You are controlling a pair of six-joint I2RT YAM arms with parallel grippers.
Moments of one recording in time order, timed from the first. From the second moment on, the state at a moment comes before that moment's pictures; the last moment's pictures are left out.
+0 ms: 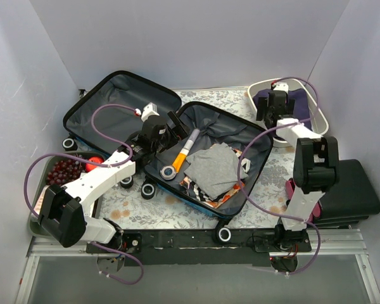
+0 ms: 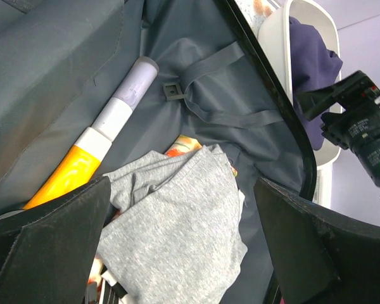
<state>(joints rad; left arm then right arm) -0.64 1.35 1.03 -0.16 -0.23 -0.98 0.09 1.88 1.31 -0.04 0.37 0.03</state>
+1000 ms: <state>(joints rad) -0.64 1.40 1.00 -0.16 0.17 -0.67 0.44 1.19 0.82 -0.14 -0.03 0.12</state>
